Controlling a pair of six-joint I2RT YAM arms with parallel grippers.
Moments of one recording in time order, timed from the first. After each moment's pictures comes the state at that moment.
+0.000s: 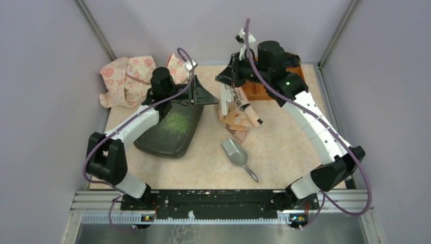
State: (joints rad) left arm -0.40 1.57 1.15 0.38 1.09 -0.97; right arm 0.55 1.47 1.71 -0.52 -0.41 0.28
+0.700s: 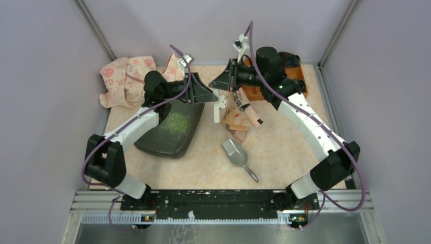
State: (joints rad) left arm -0.41 1.53 1.11 0.78 1.12 -1.11; right arm 0.52 1.48 1.56 -0.29 -0.68 0.53
